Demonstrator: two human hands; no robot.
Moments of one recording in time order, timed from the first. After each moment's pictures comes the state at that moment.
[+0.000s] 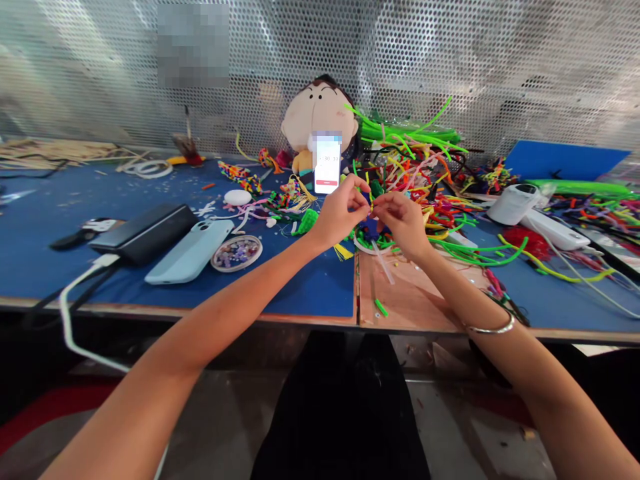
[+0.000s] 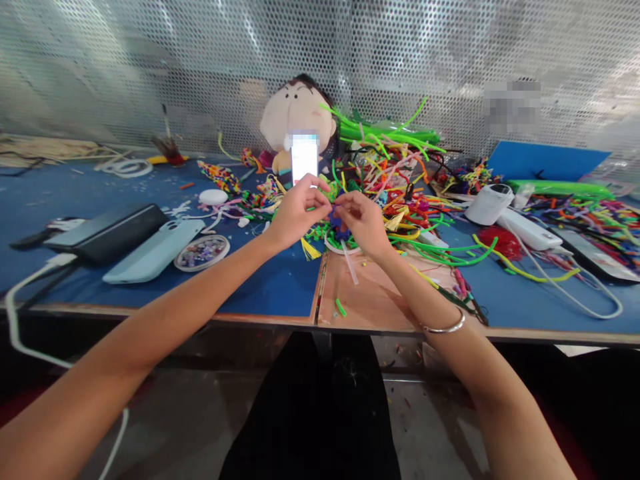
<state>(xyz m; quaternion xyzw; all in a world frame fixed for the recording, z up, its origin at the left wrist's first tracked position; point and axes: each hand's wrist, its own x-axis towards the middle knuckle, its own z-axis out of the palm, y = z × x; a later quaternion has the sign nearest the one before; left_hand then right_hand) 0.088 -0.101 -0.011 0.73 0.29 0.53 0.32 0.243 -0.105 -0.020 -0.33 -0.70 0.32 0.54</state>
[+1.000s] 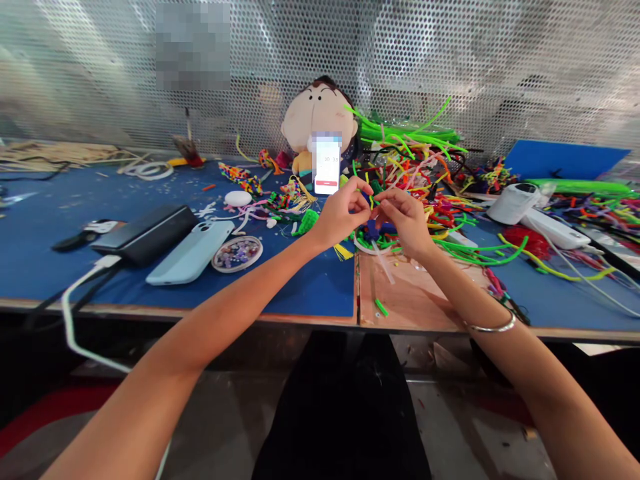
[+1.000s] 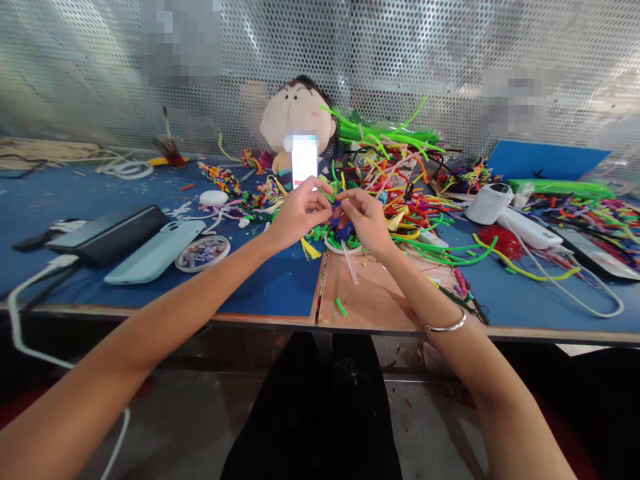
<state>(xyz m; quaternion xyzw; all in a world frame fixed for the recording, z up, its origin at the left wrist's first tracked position) 0.089 -0.105 -0.008 0.74 0.28 0.51 0.35 0.246 -0.104 -0.018 -0.31 -0.69 0.37 0.54</state>
